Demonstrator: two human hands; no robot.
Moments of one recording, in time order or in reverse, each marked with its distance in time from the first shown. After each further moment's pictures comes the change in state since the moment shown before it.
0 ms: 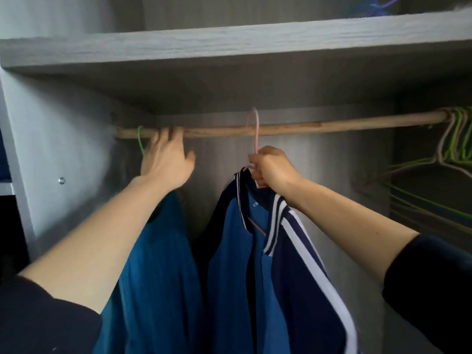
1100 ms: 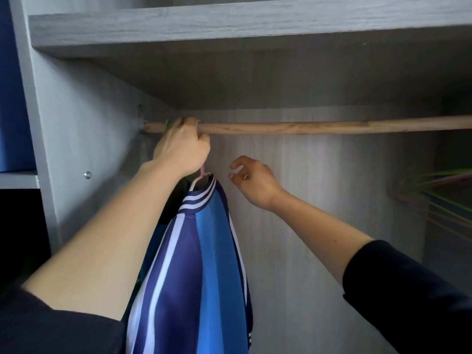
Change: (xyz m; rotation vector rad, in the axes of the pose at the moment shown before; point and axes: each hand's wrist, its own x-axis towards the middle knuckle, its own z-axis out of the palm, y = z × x) left_hand 0.017 -0.018 -0.008 -0.170 -0.027 -0.103; right_hand 0.050 0.047 0.067 -0.567 -0.131 -0.324
